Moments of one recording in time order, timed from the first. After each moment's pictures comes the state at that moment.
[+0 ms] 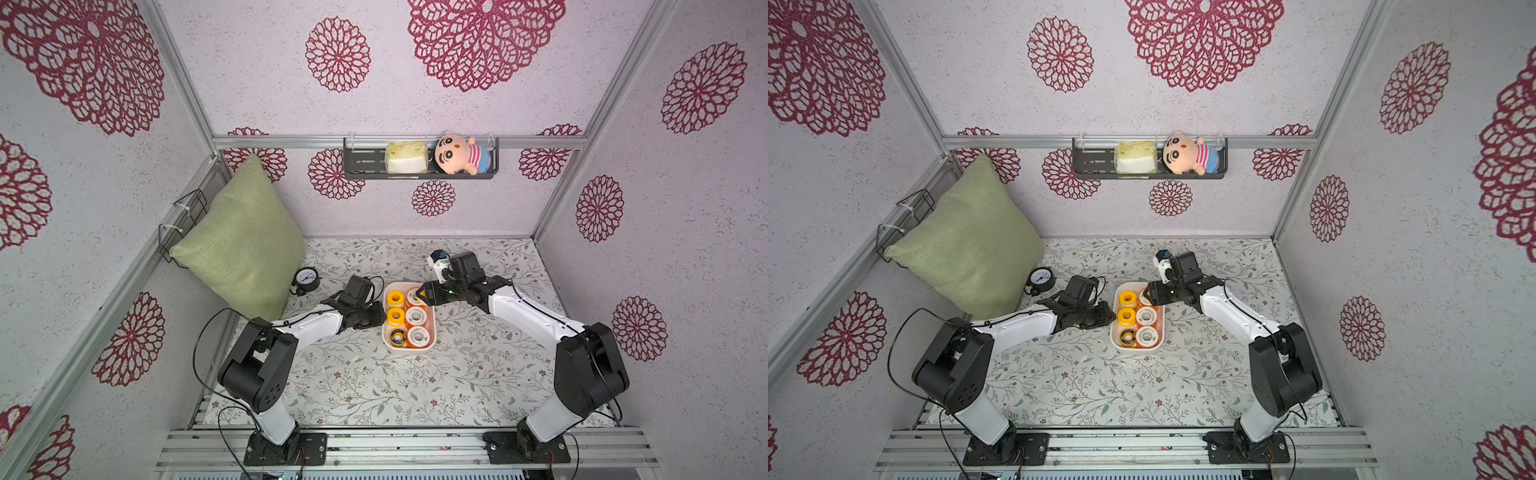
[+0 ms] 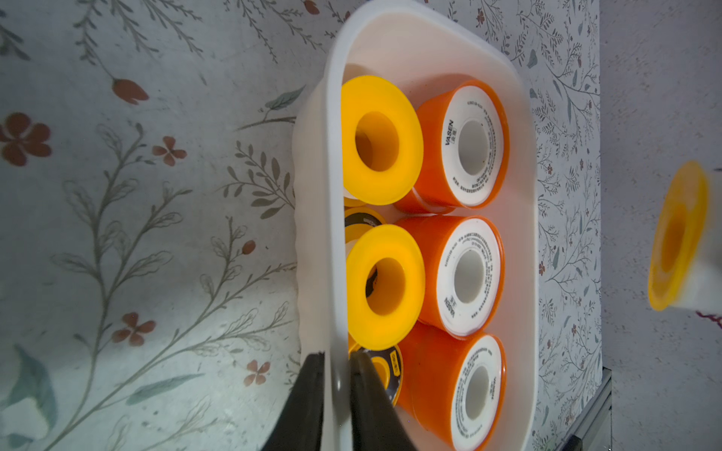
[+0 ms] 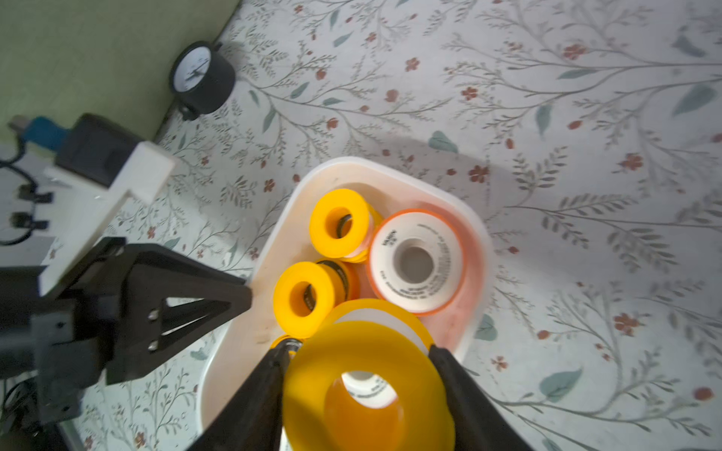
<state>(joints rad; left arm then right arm) -0.51 1.71 0.99 -0.19 0.26 -0.65 0.51 1.62 1.21 -0.38 -0.29 0.20</state>
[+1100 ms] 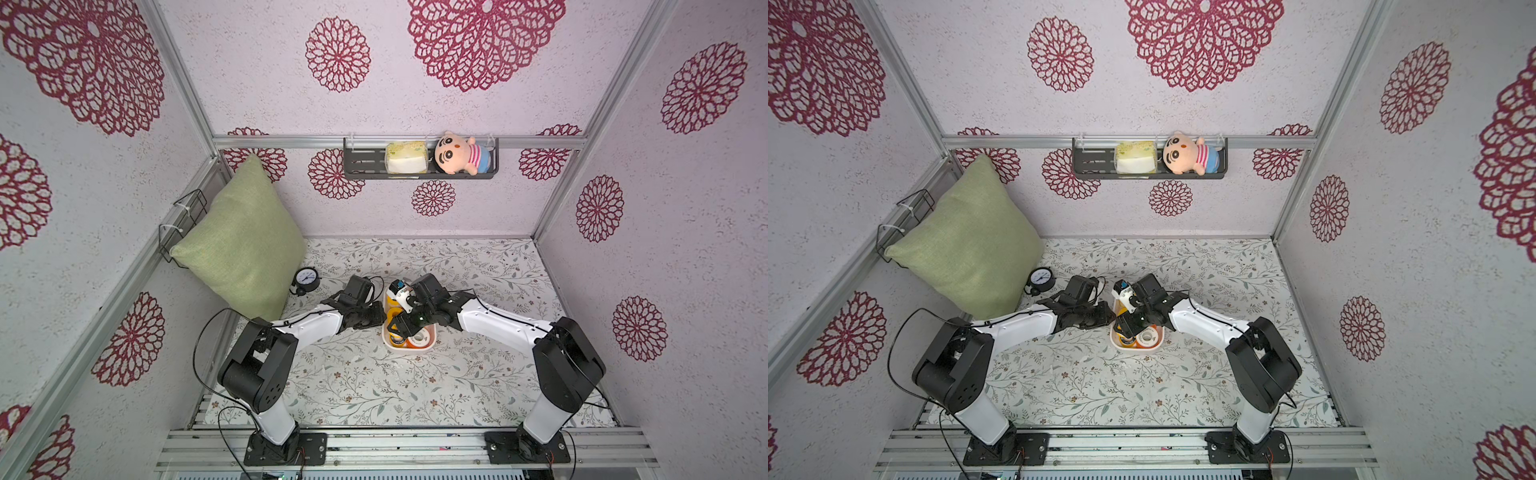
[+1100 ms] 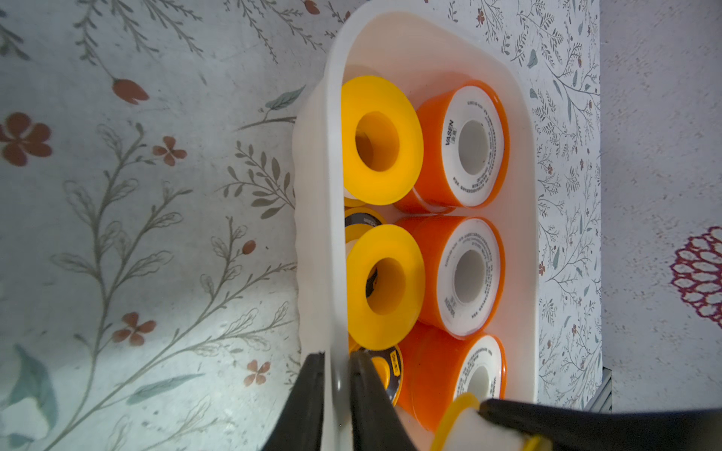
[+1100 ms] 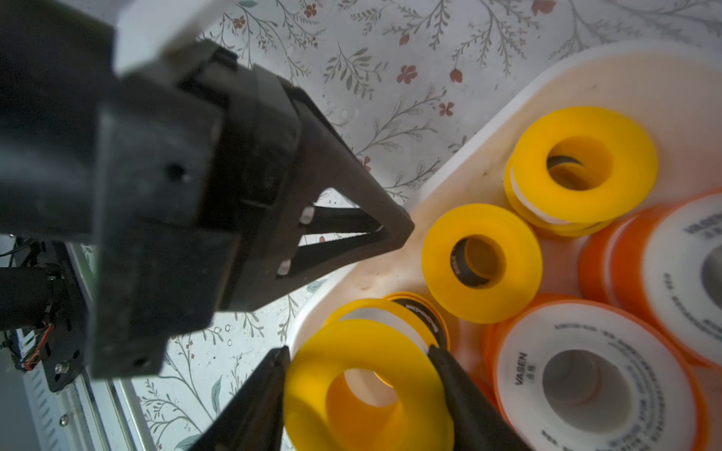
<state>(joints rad) -0.51 1.71 0.99 -0.19 0.26 -0.65 0.75 1.72 1.19 -0.41 -0.32 0.08</state>
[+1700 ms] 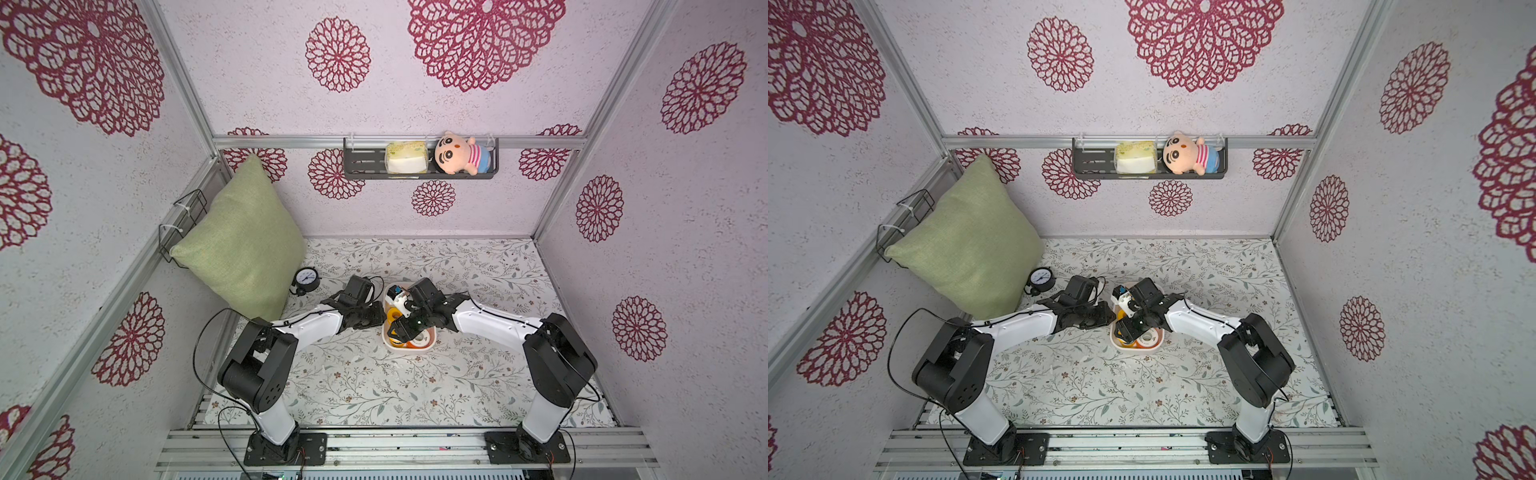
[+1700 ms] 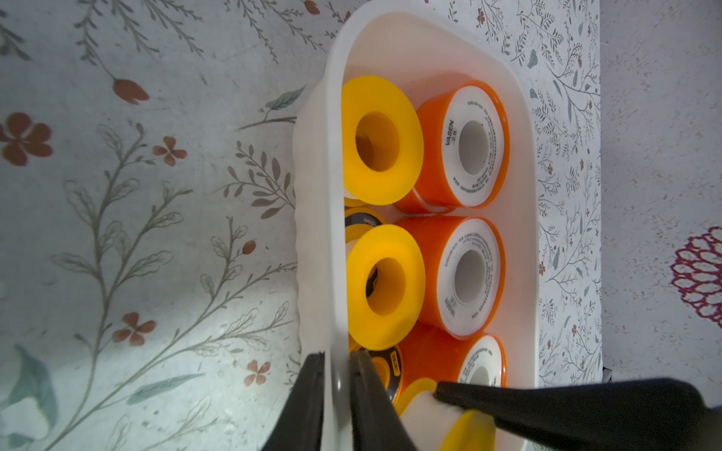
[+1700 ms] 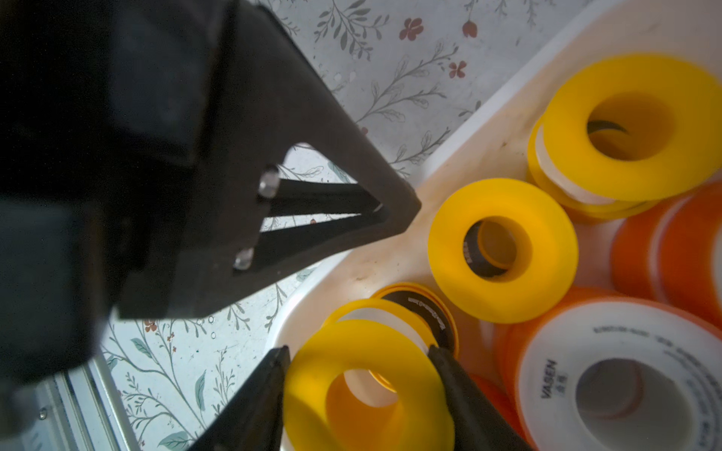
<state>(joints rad) -0.51 1.71 0.99 -0.19 0.26 -0.65 0.76 1.76 1.19 -0.41 -0.32 0.07</state>
